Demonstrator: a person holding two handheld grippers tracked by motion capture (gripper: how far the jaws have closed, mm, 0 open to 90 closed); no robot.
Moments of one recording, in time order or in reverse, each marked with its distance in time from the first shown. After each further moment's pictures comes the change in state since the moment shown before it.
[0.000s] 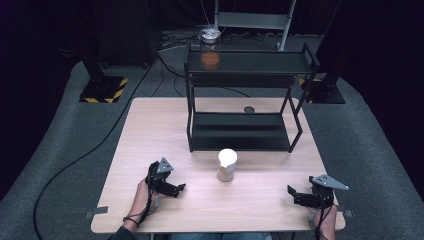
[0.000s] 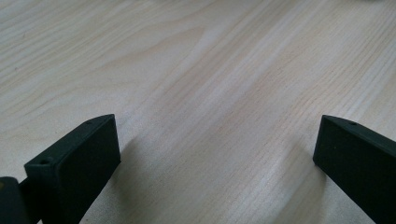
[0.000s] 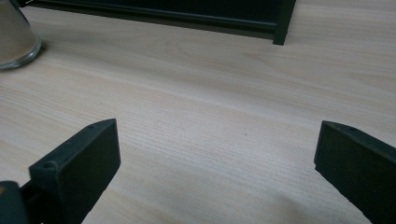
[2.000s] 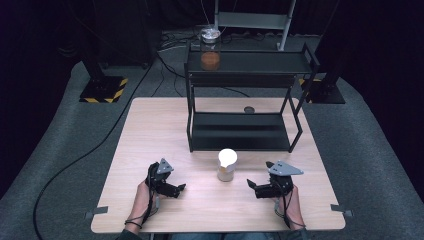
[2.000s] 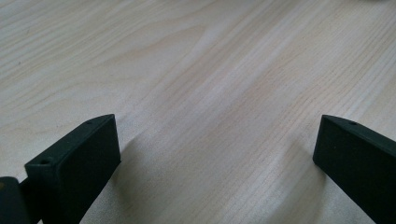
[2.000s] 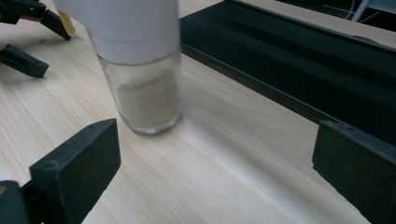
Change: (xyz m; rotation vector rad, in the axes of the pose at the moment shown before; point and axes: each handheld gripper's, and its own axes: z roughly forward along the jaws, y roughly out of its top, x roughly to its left) left arm -0.004 -0.001 -0.001 0.000 0.015 -0.013; right arm 0.075 0.061 0.056 -0.047 0.247 -0.260
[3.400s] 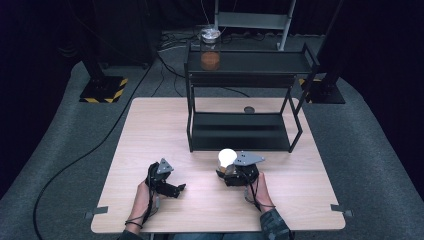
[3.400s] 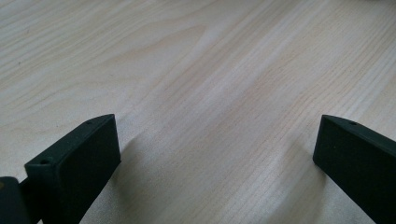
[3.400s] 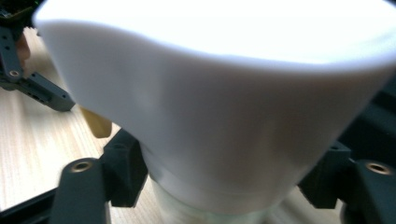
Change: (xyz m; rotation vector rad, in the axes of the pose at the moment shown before) left arm 0.000 0.000 0.000 0.001 0.000 0.000; right arm 0.008 0.024 0.083 -0.043 0.163 -0.095
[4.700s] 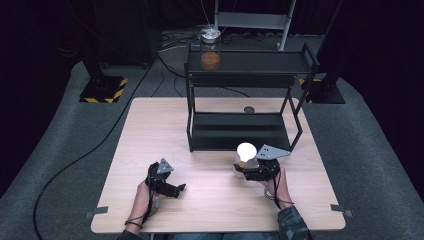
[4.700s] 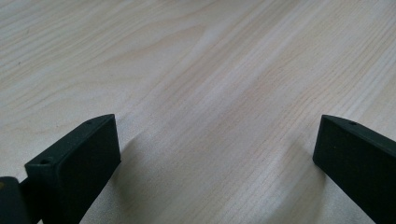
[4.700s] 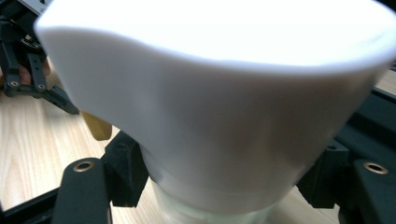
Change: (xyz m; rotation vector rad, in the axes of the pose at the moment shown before) left arm 0.000 0.000 0.000 0.000 0.000 0.000; right arm -0.042 0.003 -0.057 -0.038 0.020 0.014
